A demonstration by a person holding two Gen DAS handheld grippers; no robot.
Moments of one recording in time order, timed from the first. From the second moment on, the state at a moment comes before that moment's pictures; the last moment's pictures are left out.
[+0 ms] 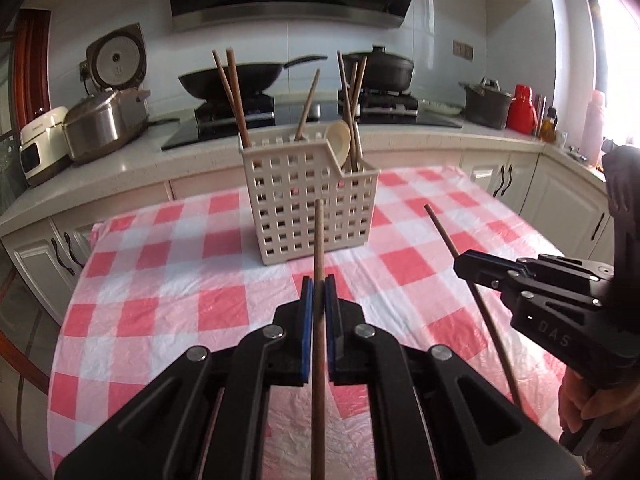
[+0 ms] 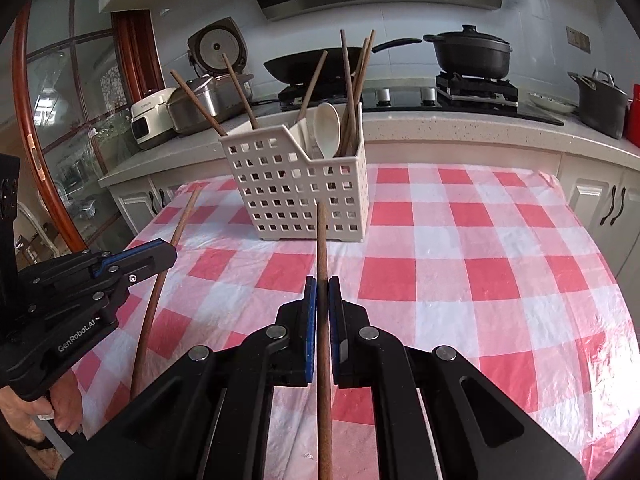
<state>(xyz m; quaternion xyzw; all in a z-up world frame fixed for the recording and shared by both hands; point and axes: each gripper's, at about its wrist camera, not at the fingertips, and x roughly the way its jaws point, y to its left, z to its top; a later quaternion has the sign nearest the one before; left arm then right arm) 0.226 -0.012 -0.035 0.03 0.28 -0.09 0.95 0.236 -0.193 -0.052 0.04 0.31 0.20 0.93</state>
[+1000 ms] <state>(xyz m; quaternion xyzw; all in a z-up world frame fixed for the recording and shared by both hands) 0.143 0.001 0.018 0.02 0.17 -0.07 0.98 0.169 -0.180 0.016 0.00 0.19 0.21 0.96</state>
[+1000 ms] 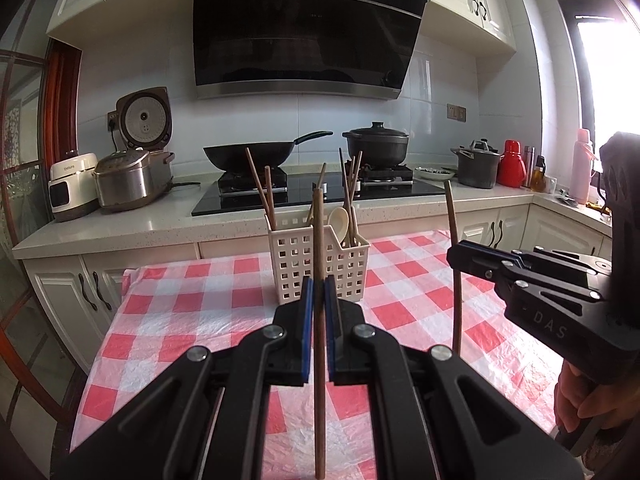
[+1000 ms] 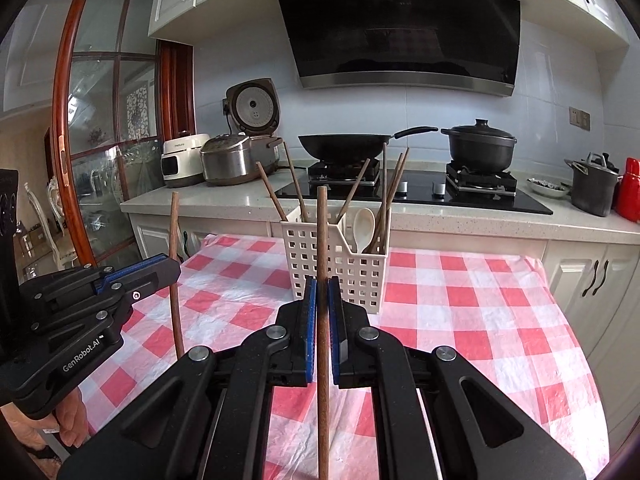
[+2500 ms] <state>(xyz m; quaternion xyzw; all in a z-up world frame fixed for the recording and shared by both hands) 0.325 -0.024 0.178 0.00 0.03 -0.03 1.00 0.355 -0.168 0.122 0.00 0.14 0.22 0.97</state>
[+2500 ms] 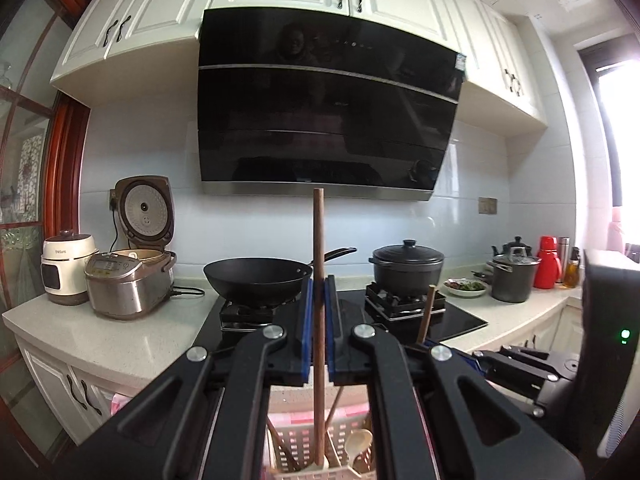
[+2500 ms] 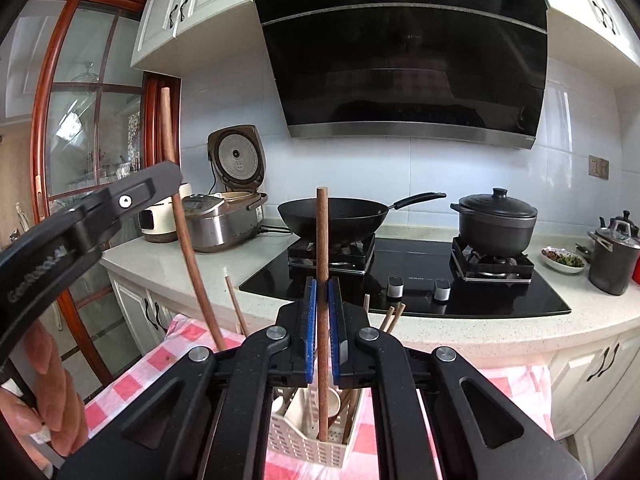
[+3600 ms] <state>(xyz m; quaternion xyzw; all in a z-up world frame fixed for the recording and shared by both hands) 0.410 -0.009 0.085 -0.01 0.14 0.05 0.99 0.422 -0.167 0.049 0.02 0.23 0.23 0.95</state>
